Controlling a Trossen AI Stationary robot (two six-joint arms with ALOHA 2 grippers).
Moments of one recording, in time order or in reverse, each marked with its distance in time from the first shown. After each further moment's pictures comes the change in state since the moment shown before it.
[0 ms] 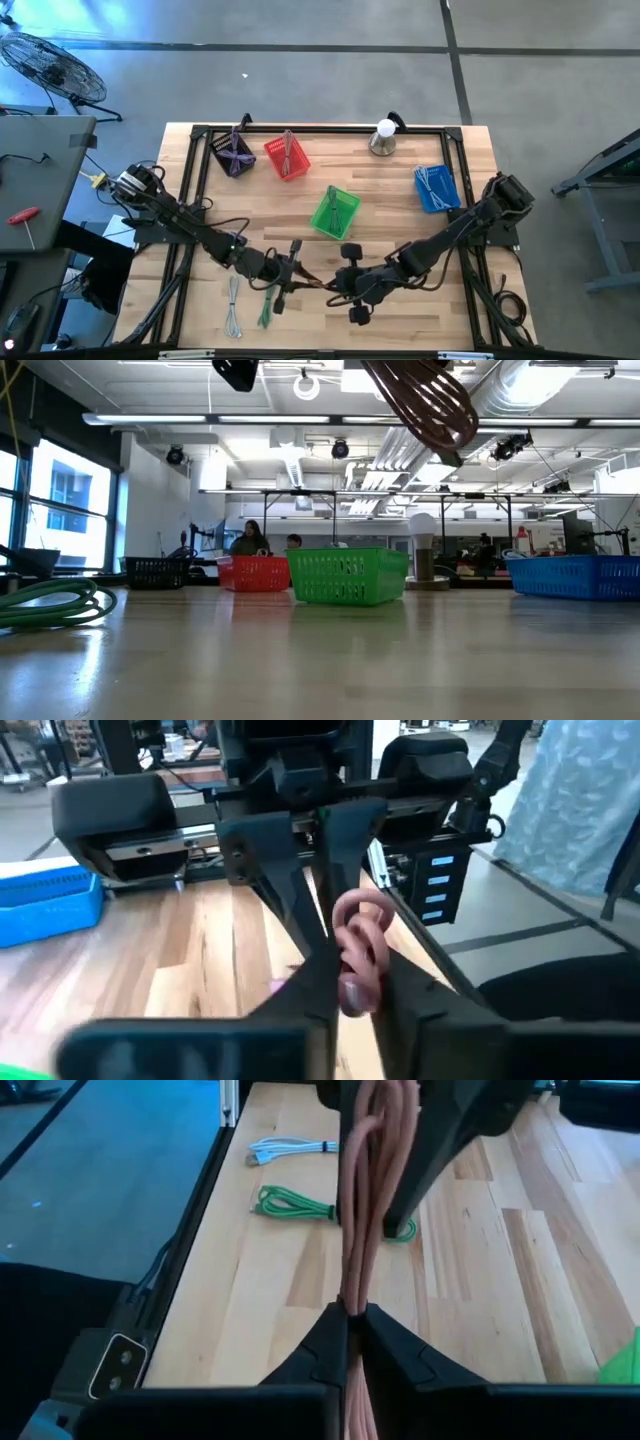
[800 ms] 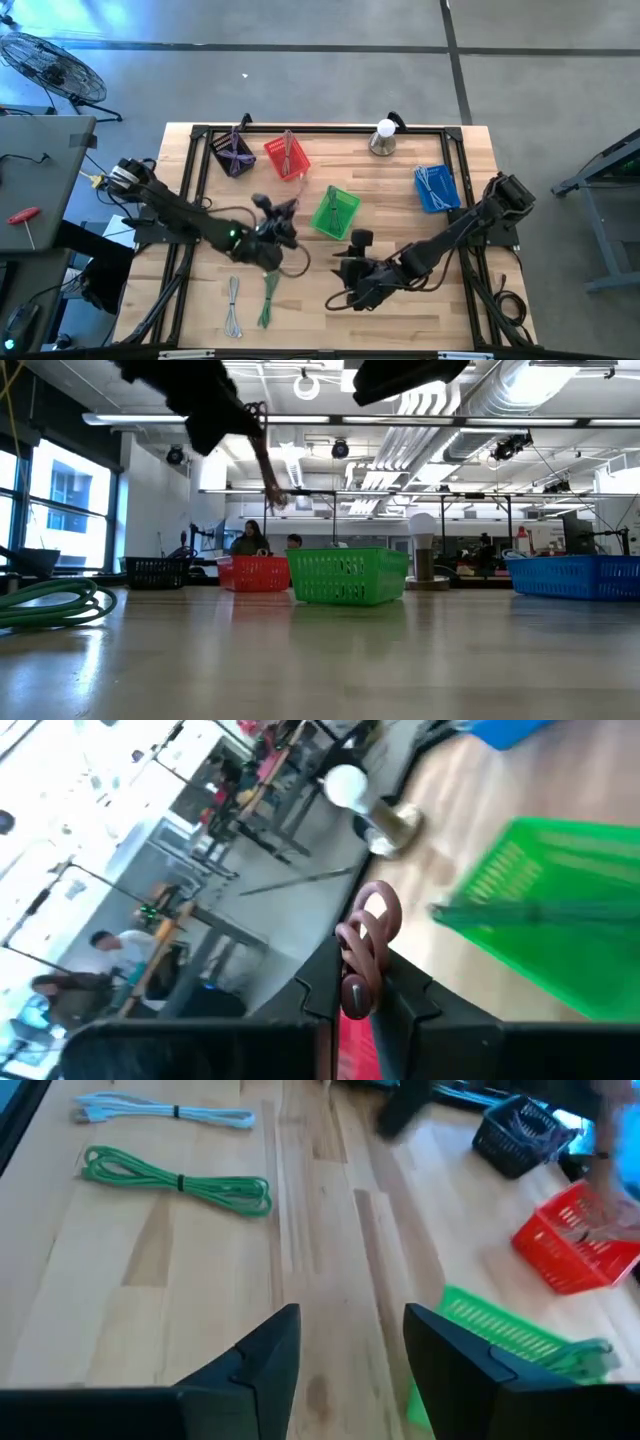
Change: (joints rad) left arm 0.069 -0.082 0.082 -0.700 -1.019 0.181; right arm 0.003 -0.003 0.001 -0.169 0.331 -0.022
